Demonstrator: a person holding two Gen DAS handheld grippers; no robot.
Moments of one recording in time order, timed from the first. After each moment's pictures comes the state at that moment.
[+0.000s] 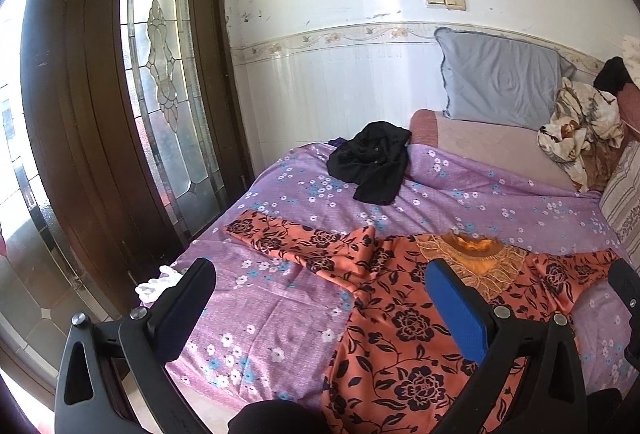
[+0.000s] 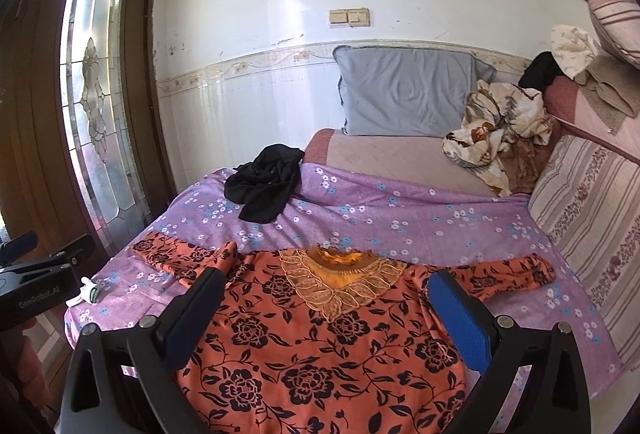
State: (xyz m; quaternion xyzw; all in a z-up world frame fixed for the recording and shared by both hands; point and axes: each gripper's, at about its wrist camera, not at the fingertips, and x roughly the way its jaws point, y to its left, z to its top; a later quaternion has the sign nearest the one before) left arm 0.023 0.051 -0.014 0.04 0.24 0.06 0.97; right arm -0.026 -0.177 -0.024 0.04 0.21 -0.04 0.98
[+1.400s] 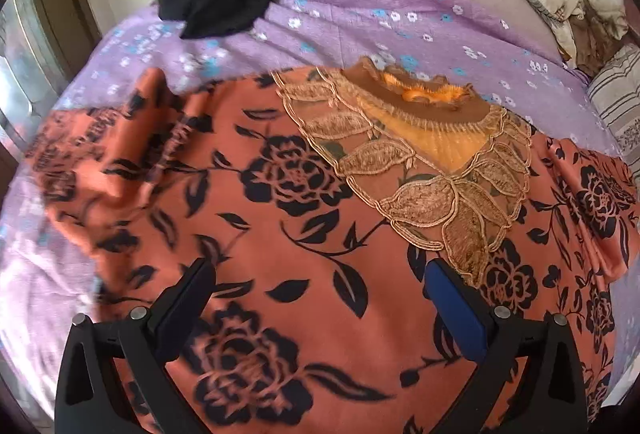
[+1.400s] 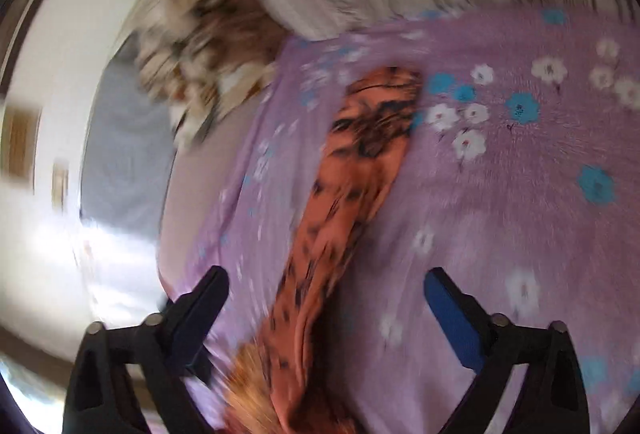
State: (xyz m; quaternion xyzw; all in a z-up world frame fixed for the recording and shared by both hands) left arm 0.251 -0.093 -0.260 0.05 0.50 -0.09 0.86; right arm 0.042 -0.613 -0.263 0.63 0.21 -0.20 0.72
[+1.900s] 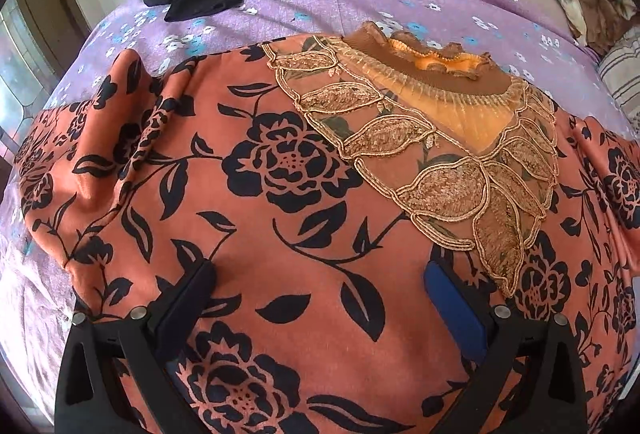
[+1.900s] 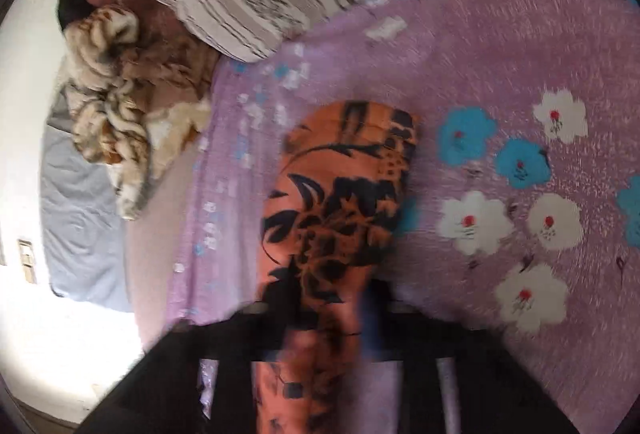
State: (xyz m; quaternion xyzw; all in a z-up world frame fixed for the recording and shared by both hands) left arm 0.270 -0.098 -0.283 0.08 0.52 -0.09 0.84; right arm 0.107 -0.679 -0.315 0.64 0.19 -0.26 0.69
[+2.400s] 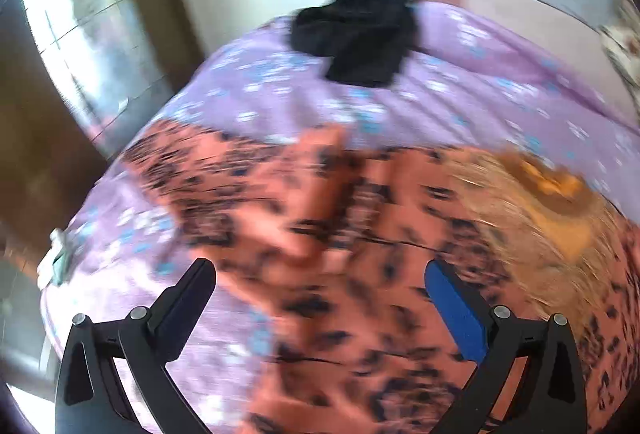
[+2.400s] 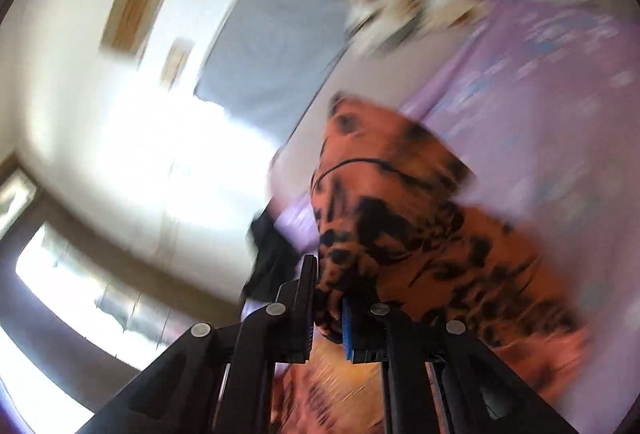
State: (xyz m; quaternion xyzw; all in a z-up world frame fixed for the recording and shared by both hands) left arm 0.277 0.011 -0.209 0.05 0.43 0.09 0.90; right arm 0.194 -0.430 -0.158 0.49 0.22 0.08 0.84
